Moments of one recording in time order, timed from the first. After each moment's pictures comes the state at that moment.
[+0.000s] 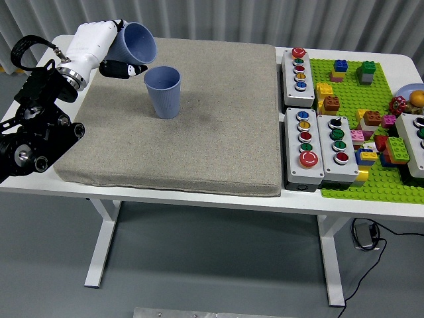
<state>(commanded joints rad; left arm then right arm) -0.89 0.40 -0.70 -0.83 1.85 0.33 0.03 0.26 -0.11 1.84 0.19 -1.08 -0.42 -0.32</state>
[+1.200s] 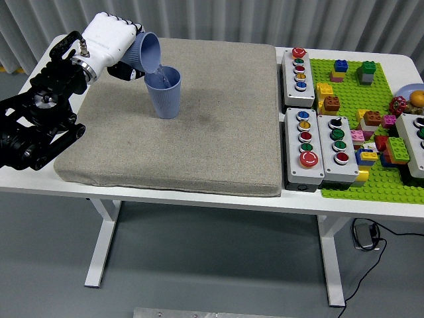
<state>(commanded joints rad) -1.01 0.43 -0.50 -0.84 2.14 0.28 0.14 0.26 -0.11 1.83 0.19 -1.07 -0.42 -0.32</state>
